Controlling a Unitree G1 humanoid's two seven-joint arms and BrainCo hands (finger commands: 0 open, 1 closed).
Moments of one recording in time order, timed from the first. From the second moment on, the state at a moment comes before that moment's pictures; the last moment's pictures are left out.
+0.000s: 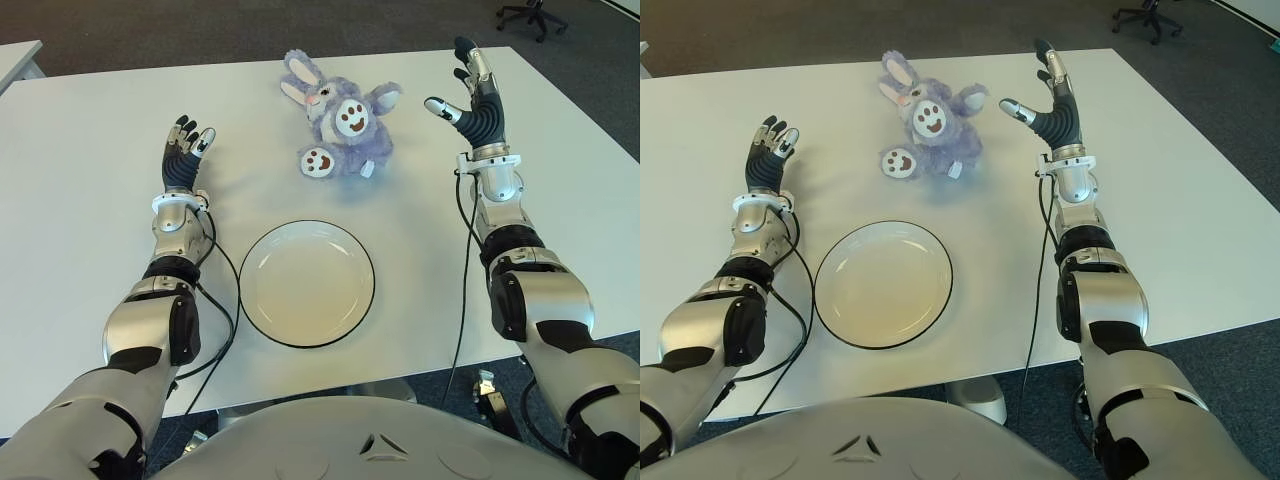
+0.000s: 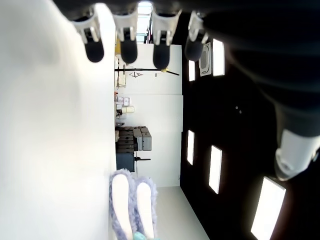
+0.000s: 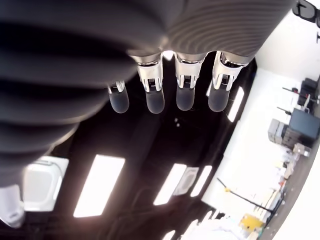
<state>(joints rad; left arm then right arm) -0.59 0.23 0.29 1.14 -0.14 -0.50 -0.05 -0.83 -0.38 -0.05 1.14 -0.17 -0.90 -0.03</state>
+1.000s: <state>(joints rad) -0.60 0.23 0.30 1.15 -0.14 -0.49 -0.05 -0.87 -0.43 0.04 1.14 -0.29 -0.84 -0.07</state>
